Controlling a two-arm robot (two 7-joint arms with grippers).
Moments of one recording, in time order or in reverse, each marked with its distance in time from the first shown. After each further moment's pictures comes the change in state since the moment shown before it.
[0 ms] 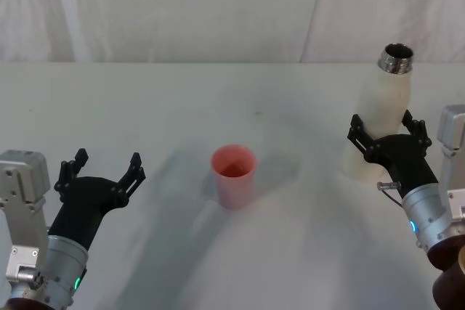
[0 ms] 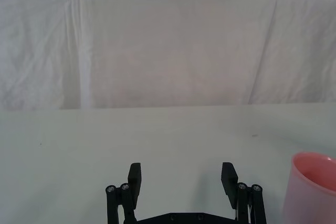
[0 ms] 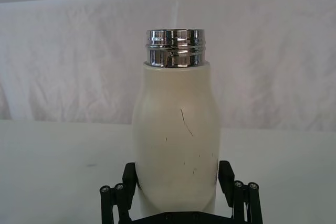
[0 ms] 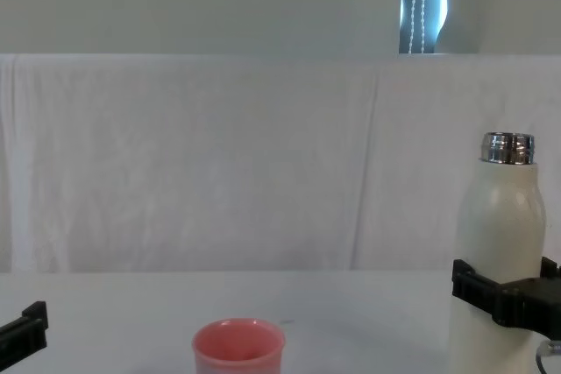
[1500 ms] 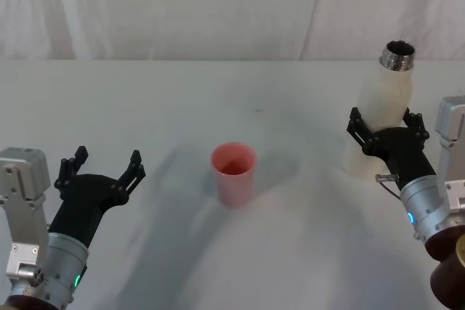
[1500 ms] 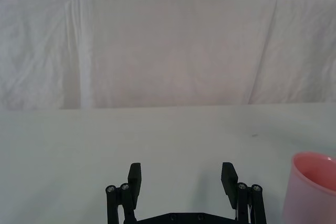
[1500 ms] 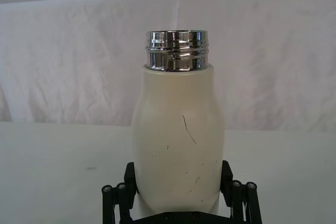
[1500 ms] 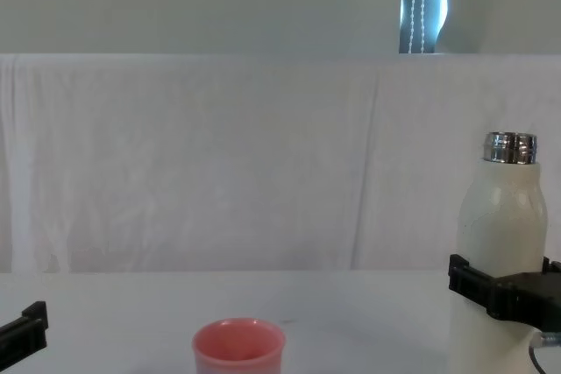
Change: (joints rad) left arm 0.000 0.000 0.000 0.000 0.000 0.000 0.000; right arm 0.029 -0.003 0.000 0.027 0.007 0.003 0.004
